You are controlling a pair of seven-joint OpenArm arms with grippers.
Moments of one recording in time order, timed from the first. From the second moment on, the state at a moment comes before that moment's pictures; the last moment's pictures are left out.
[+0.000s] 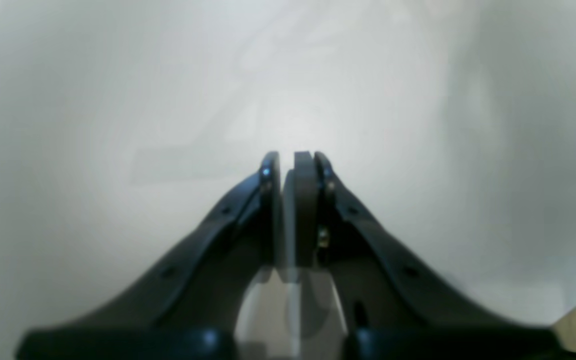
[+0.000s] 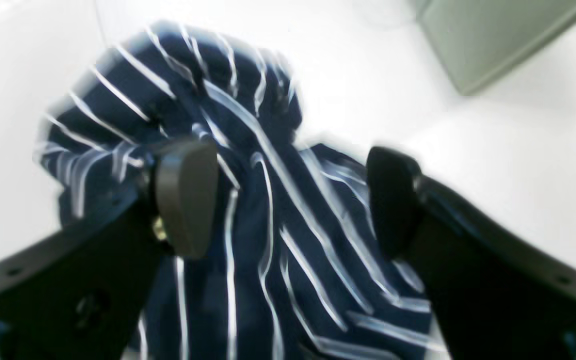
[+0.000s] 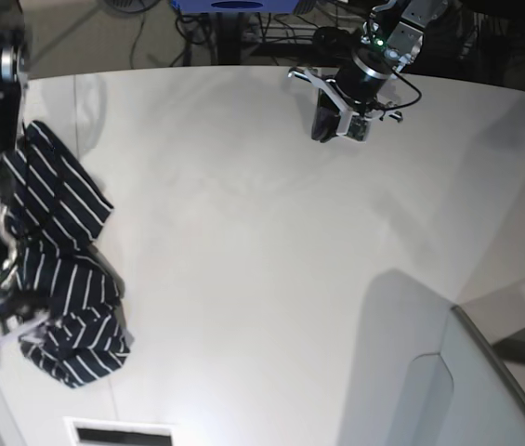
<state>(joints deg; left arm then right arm) 21.4 -19.4 21.7 74.4 -14.8 -1.6 -4.4 14.7 17.1 -0.5 74.6 5.8 -8.4 -31.1</state>
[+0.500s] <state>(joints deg) 22.1 -19.3 21.6 73.5 -14.8 -1.6 -6.4 12.0 4.5 -18.8 59.4 -16.7 -9.4 -25.7</state>
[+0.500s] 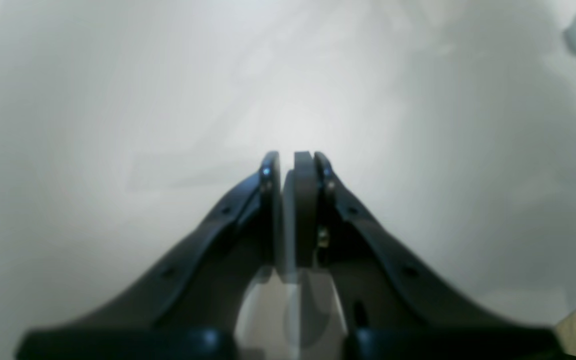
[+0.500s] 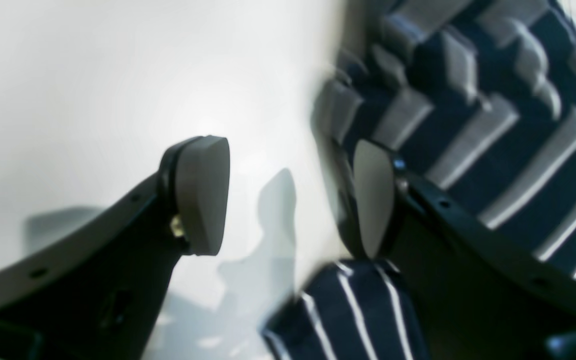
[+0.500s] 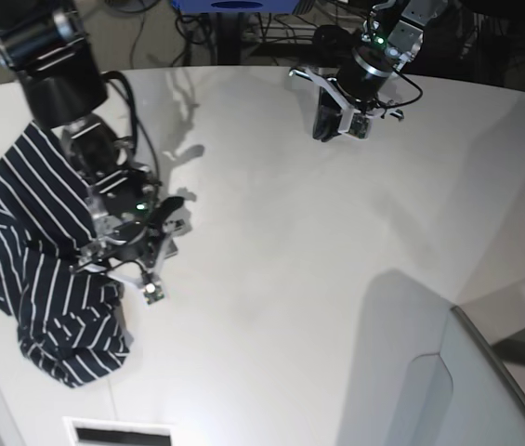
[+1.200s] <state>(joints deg) 22.3 -19.3 21.5 73.5 -14.8 -1.6 -6.6 19.6 3.0 -16.8 43.4 -24.5 -11.9 -22.8</state>
